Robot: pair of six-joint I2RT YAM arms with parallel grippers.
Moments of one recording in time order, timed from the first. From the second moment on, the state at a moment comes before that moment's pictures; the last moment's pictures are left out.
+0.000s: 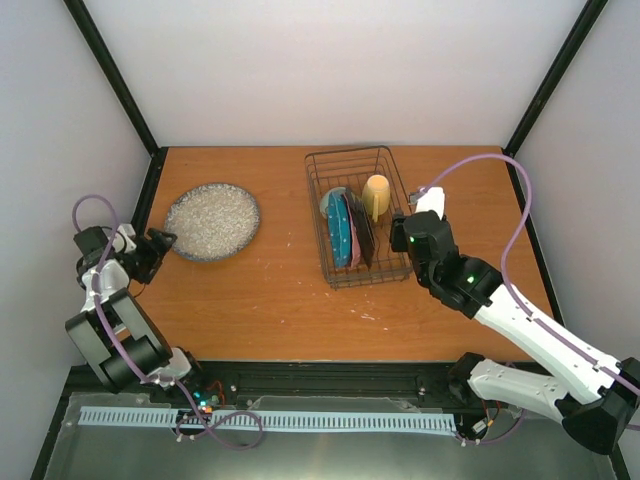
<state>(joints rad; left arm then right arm) 0.67 1.34 0.78 -0.44 0.70 -0.34 0.77 0.98 0.96 -0.43 0.68 0.32</state>
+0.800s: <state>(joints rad) 0.67 1.36 0.70 -0.37 0.75 -0.34 0.75 1.32 1.10 -0.42 0.18 0.26</state>
